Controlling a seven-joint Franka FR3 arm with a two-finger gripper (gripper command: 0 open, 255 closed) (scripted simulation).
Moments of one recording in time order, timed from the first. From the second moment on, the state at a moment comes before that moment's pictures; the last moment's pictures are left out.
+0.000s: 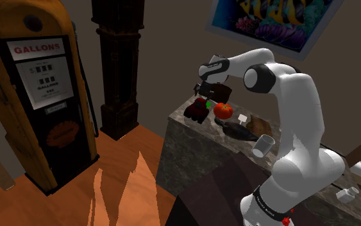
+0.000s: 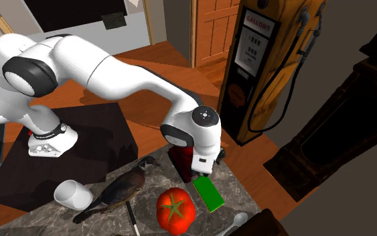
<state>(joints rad) -0.32 0.79 -0.11 -1.39 0.14 2.28 0.72</state>
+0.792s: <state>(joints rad) -0.32 0.82 -0.11 -1.39 0.15 2.32 0.72</state>
